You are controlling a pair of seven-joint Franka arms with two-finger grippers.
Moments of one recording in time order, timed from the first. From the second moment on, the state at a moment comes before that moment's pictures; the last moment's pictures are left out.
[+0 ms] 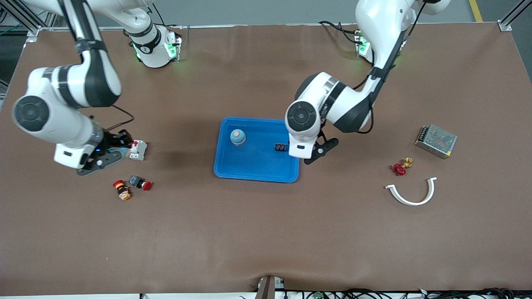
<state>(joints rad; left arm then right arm) -0.61 0.53 -0.05 -1.56 0.00 1.80 -1.14 0.14 0.18 -0.12 -1.93 -0.03 1.99 -0.47</state>
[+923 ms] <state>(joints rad) -0.42 0.23 -0.05 -2.05 0.00 2.14 -0.51 -0.12 0.24 -0.12 -2.23 -0.03 2.36 -0.84</state>
